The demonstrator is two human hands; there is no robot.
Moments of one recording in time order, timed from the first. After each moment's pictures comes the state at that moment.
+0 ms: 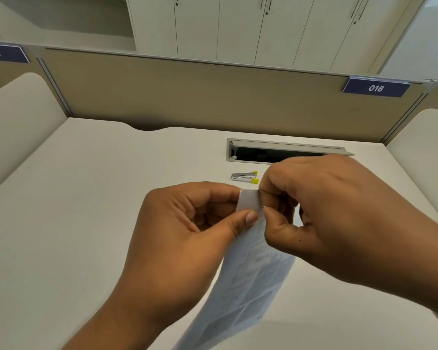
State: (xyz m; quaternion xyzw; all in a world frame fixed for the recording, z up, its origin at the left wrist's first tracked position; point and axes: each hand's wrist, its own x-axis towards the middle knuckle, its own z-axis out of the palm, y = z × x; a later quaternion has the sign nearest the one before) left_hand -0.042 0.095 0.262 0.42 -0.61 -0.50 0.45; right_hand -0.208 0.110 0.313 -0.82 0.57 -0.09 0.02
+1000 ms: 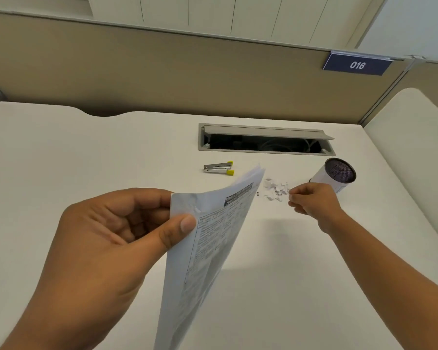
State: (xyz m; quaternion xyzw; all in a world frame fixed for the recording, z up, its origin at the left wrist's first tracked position) left_hand -0.051 0.043 0.224 0.42 -0.54 -0.55 0.47; right_hand -0.401 -0.002 0.088 -0.32 0.80 -0.38 0.34
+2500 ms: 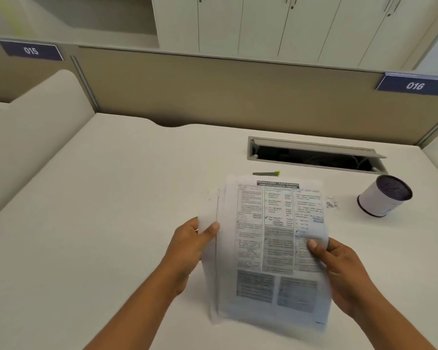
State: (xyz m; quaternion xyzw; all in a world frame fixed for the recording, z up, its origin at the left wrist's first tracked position) left_hand -0.010 0.036 0.100 0.54 -0.44 -0.64 0.34; right_hand -0.282 0.100 0.091 -0.29 0.58 -0.51 0.56
